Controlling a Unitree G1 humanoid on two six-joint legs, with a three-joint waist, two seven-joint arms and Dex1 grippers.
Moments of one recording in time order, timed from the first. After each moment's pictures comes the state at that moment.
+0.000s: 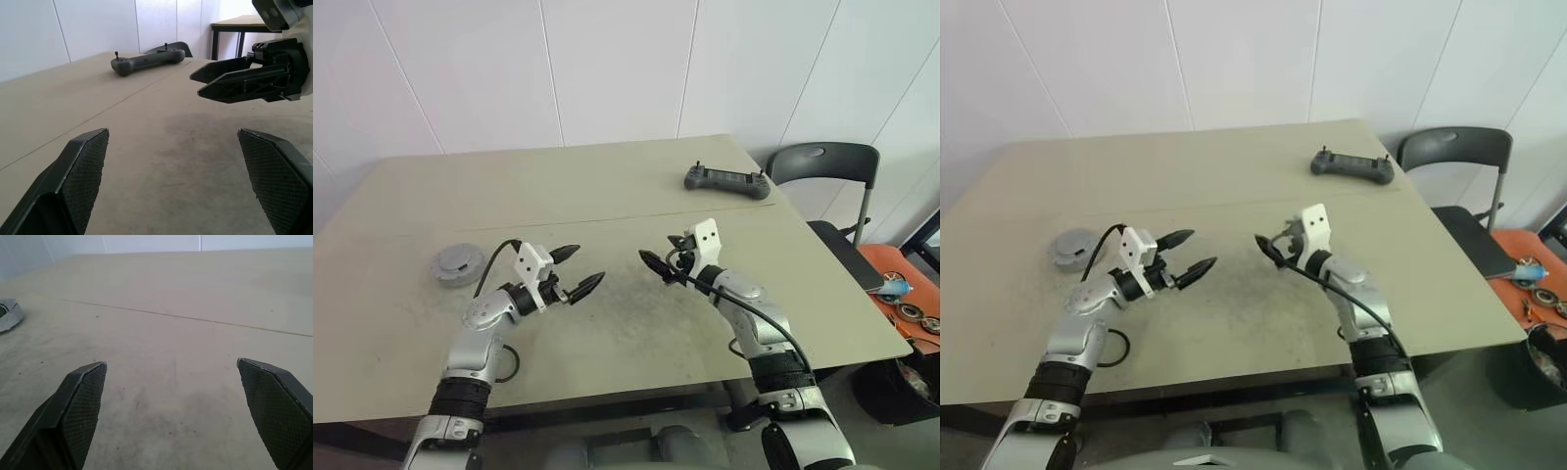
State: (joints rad) left arm -0.27 0.34 0.00 0.25 -0.31 -0.05 -0.89; right arm -0.41 -0.18 0.02 0.20 0.23 0.36 0.52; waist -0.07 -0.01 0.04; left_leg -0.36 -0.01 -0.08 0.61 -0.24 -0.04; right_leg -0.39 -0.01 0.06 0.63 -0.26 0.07
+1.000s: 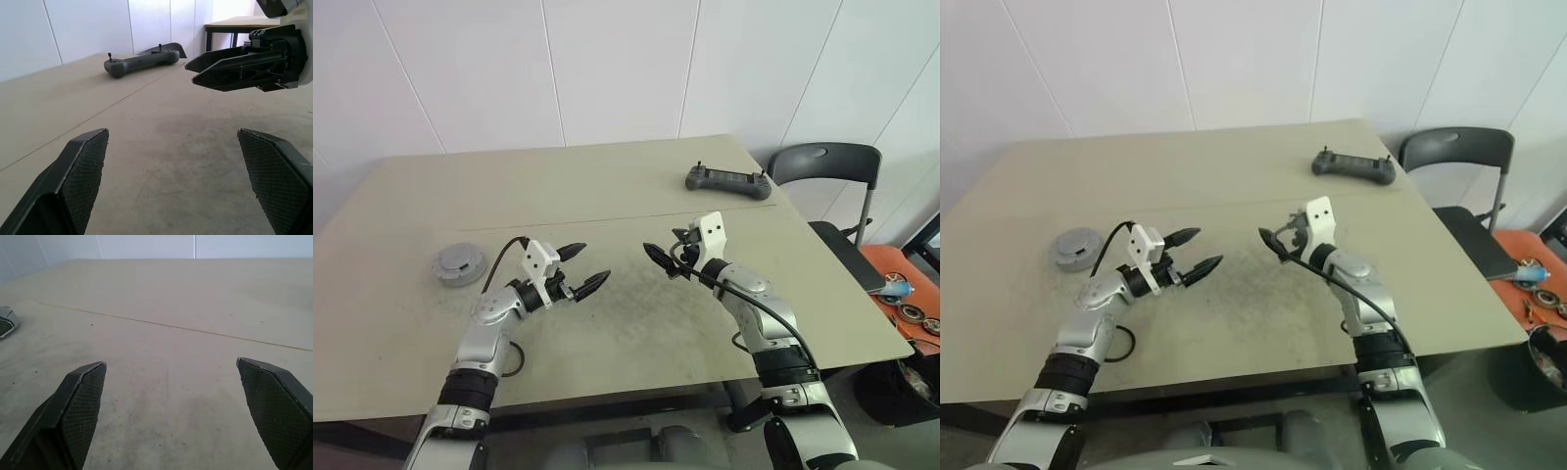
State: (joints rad) left arm -0.29 0.32 -0.01 0.30 -0.31 -0.10 -0.88; right arm -0.45 -0.19 0.01 0.21 0.24 0.38 0.52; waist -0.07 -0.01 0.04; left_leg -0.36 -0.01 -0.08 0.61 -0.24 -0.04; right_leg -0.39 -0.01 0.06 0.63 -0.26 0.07
